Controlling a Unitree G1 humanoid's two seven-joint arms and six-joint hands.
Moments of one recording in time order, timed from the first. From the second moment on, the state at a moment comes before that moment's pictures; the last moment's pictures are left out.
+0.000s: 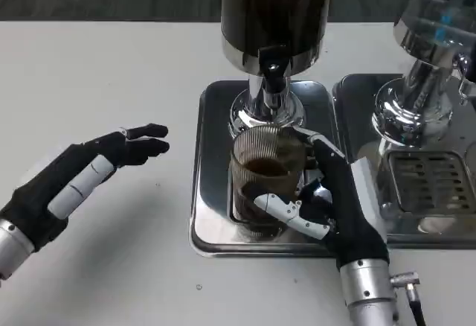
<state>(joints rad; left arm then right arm) -0.33 0.50 0.14 0.96 -0.18 -0.78 -0.77 -0.16 -0.01 0.22 0.66 -0.45 -0.59 -0.49</state>
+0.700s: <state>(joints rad) -0.35 0.49 0.12 0.98 -0.18 -0.78 -0.77 -0.13 -0.01 0.22 0.65 -0.48 -0.60 -0.55</state>
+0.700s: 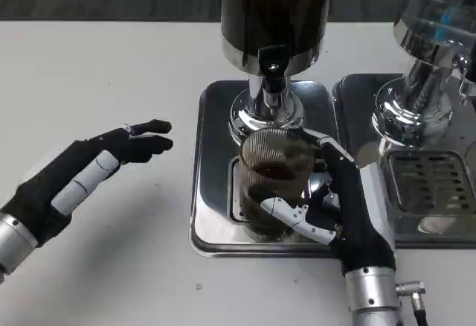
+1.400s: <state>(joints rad) -0.36 0.49 0.11 0.99 -0.16 -0.78 -0.78 -0.10 -0.02 0.21 0.58 -0.50 -0.62 -0.58</state>
